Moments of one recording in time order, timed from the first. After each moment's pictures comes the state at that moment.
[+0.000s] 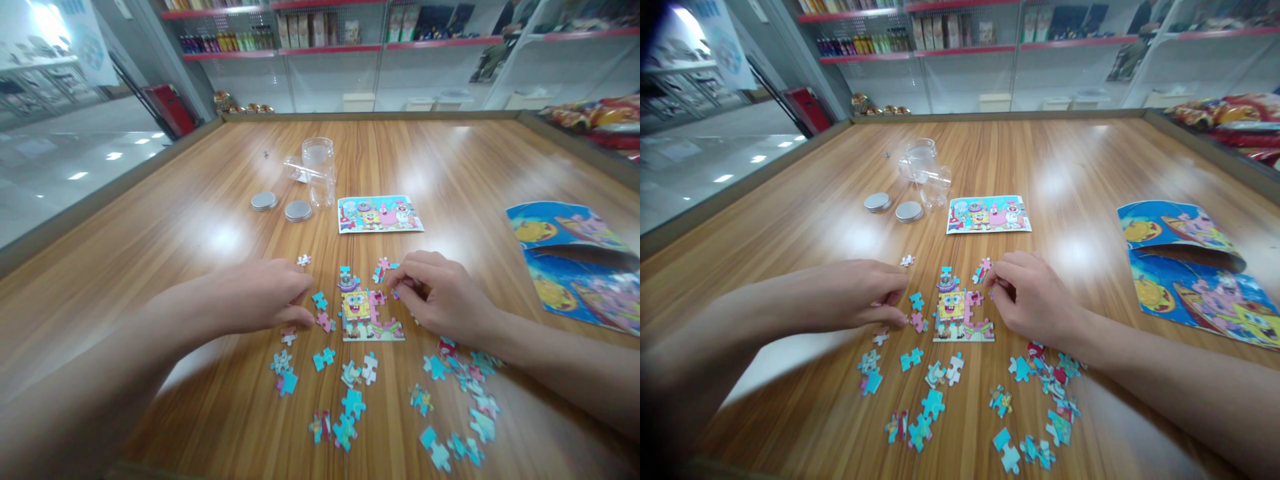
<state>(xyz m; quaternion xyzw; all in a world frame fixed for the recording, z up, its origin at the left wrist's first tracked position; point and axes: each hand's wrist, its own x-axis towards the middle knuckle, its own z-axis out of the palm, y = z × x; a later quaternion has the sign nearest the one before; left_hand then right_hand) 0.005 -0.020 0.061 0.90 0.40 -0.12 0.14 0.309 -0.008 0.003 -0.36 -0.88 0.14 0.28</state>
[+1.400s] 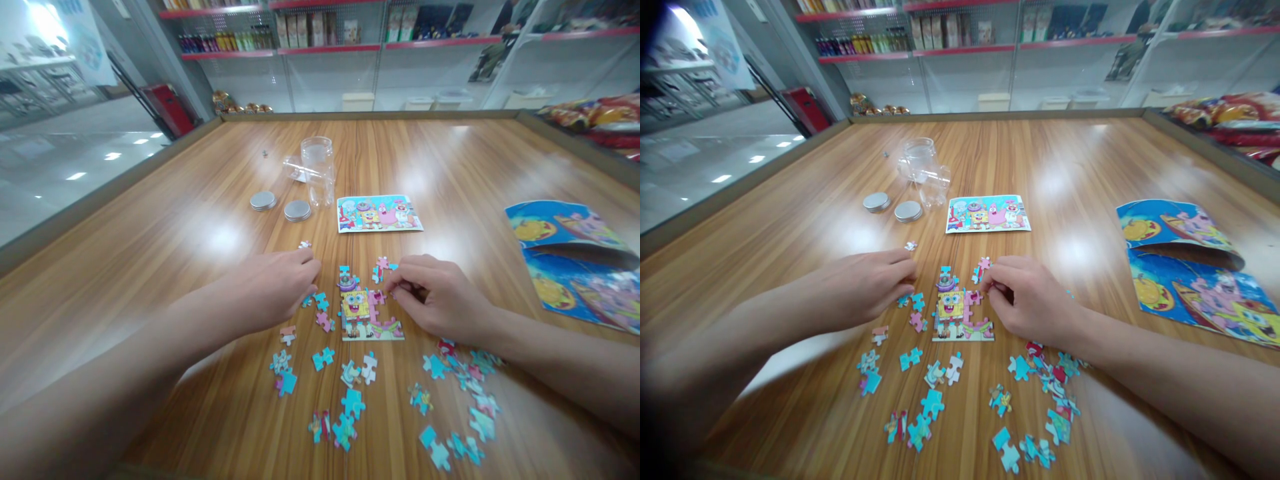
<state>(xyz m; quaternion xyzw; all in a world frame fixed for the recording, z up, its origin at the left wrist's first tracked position) 0.016 -0.020 0.050 0.89 0.44 -0.09 0.04 0.307 -0.009 0.006 -0.33 -0.88 0.18 0.28</state>
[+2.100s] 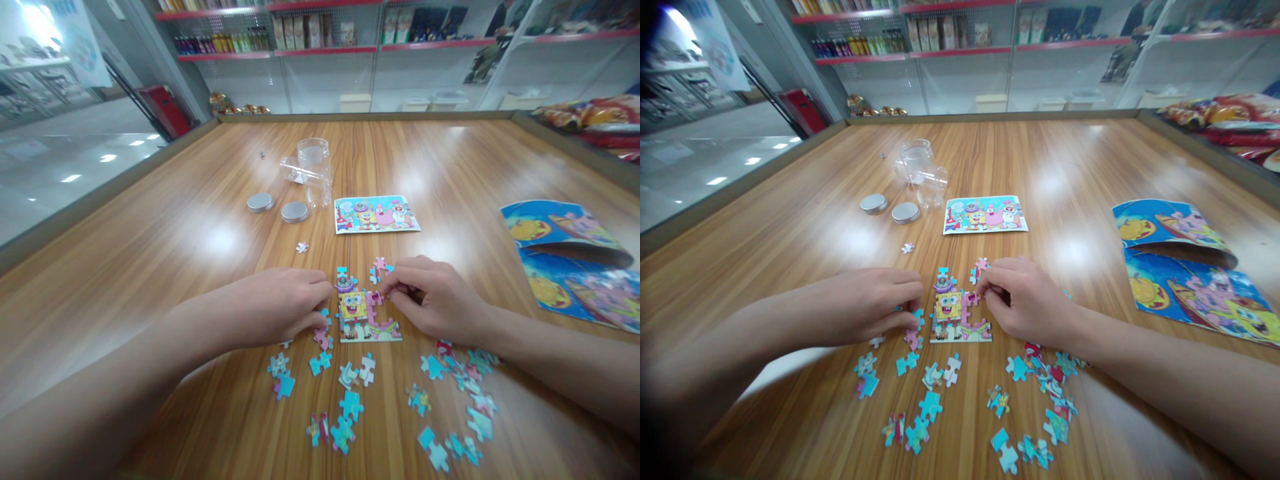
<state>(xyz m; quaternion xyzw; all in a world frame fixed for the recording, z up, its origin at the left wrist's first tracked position) 0.028 -0.028 0.058 0.92 0.35 -0.06 0.15 0.307 -0.009 0.007 -0.32 -0.89 0.18 0.27</state>
